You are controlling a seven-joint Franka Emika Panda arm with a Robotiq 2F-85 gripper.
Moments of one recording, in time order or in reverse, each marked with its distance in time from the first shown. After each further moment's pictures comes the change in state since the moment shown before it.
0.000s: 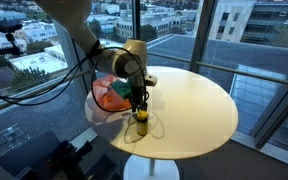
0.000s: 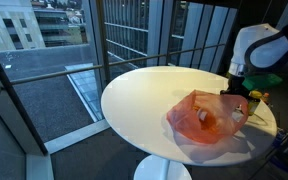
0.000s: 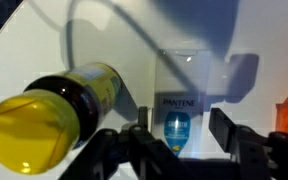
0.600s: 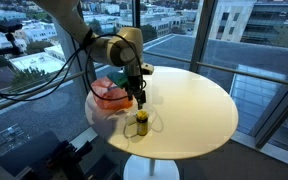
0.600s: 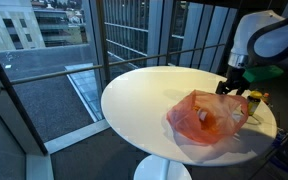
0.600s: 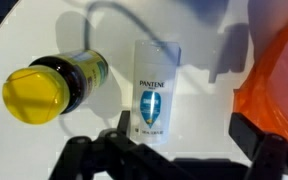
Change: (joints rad) arm 0.041 -0.081 0.004 0.002 0.000 -0.041 0.000
